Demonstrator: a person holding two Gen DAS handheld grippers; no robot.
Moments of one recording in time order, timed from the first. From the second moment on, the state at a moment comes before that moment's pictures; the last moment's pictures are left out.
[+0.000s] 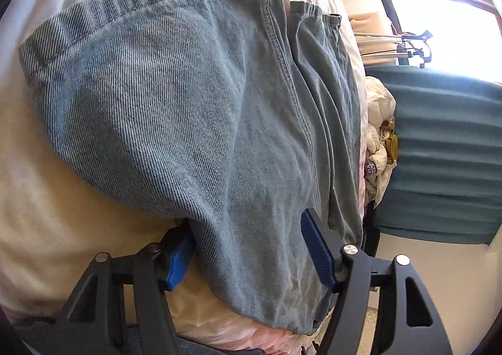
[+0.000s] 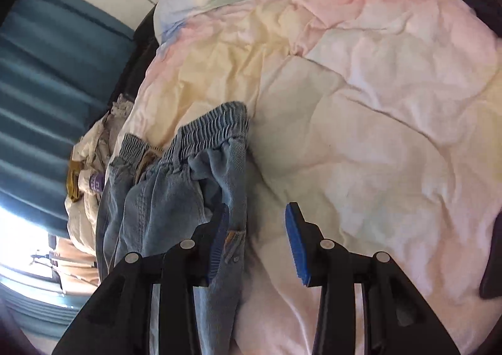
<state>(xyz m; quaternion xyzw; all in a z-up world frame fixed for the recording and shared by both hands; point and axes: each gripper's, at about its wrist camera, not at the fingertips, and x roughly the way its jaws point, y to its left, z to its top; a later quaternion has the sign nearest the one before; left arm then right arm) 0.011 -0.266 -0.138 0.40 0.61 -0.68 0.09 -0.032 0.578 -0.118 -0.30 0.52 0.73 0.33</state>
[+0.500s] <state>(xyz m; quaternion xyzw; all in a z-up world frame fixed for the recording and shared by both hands) -0.010 -0.258 -0.134 0.38 0.58 -0.71 0.12 -0.089 0.607 -0.171 -0.28 0.53 0.75 0.27</state>
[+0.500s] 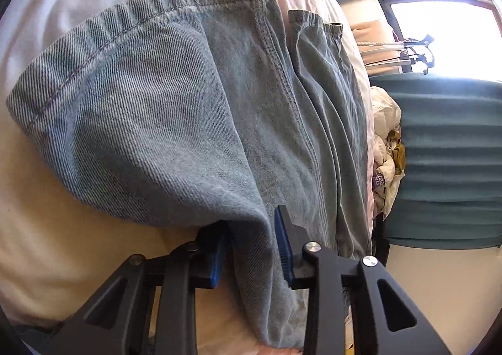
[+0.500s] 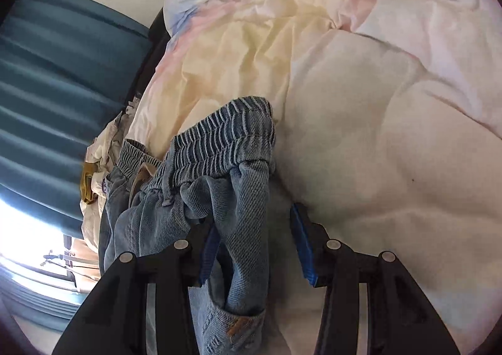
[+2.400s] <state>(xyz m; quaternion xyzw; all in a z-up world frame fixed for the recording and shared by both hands) -0.238 -0.297 -0.041 0.37 0.53 -0.75 0.14 -0.246 0.586 -0.017 -0.26 0.43 0.81 0.29</state>
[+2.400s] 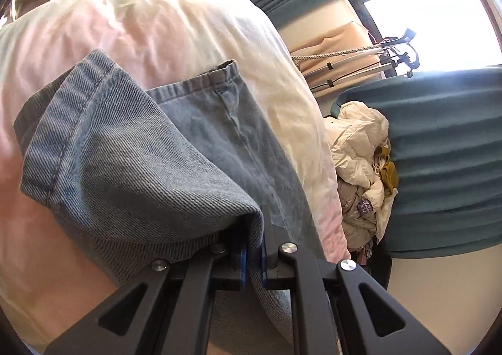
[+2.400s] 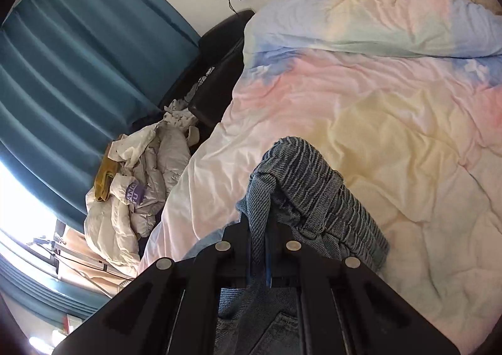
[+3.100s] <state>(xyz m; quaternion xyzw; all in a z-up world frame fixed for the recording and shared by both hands) -0.415 -0.272 -0.101 0.41 0.41 -0.80 0.13 -0.389 0.594 -0.110 -0.31 0.36 0.83 0.30</state>
